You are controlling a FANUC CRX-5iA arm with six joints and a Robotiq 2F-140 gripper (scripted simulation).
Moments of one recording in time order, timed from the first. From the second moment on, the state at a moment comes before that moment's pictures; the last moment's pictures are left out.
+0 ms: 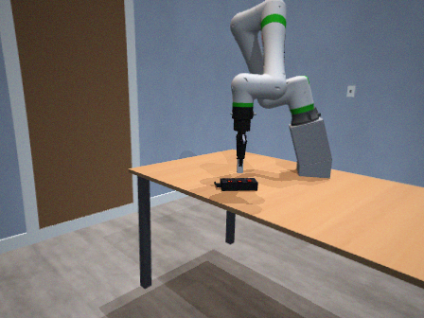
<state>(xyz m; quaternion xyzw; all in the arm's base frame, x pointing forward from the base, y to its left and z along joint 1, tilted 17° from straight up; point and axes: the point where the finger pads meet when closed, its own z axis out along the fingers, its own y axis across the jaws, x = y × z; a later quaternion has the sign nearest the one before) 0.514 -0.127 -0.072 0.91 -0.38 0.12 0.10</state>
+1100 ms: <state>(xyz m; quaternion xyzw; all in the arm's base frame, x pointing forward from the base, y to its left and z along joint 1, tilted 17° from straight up) 0.511 -0.121 -0.052 0.91 -0.38 0.12 0.10</state>
